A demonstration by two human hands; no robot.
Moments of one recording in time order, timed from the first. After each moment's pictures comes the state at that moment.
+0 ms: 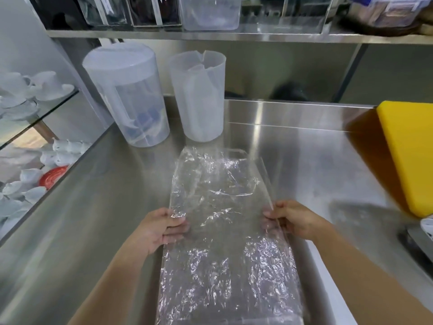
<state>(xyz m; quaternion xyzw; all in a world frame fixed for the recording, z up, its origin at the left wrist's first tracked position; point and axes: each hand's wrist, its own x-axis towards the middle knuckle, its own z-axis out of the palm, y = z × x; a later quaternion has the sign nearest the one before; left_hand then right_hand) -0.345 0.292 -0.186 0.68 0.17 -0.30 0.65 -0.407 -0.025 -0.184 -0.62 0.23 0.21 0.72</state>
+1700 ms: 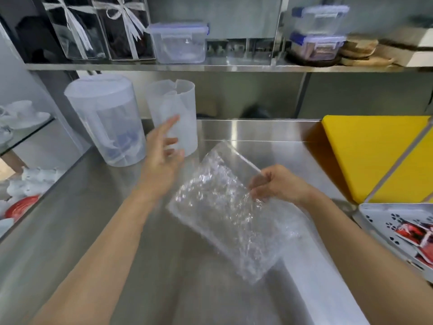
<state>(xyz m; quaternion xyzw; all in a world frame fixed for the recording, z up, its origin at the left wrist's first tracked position) -0.363 0.209 -0.030 0.74 -0.29 0.10 0.61 -0.436 -0.036 -0.068 -0.86 0.03 0.04 0.51</state>
